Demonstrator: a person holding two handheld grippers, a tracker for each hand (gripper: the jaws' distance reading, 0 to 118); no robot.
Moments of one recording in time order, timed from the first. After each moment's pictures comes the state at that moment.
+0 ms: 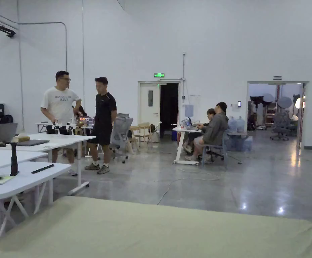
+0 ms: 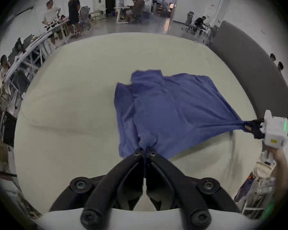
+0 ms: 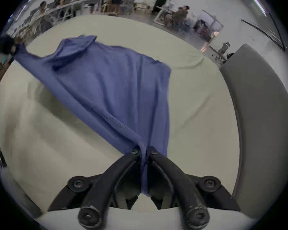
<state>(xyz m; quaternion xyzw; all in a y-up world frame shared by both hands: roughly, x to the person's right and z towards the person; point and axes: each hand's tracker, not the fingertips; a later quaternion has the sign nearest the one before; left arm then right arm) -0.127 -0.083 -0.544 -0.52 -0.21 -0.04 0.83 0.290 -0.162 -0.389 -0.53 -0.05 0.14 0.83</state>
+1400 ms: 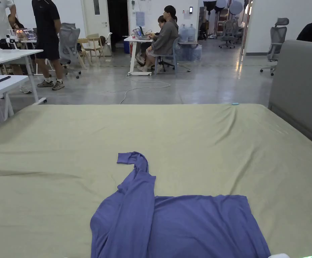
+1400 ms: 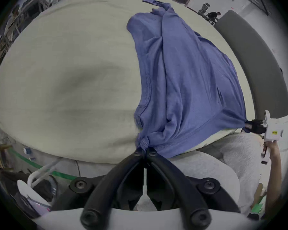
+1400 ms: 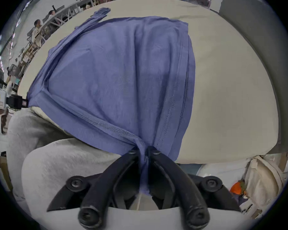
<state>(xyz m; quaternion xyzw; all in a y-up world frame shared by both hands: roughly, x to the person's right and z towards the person) -0.256 -0.234 -0.217 -0.63 -0.19 0.05 0.75 0.273 -0.243 -0.072 -0.61 -0.02 -0.04 0.79</state>
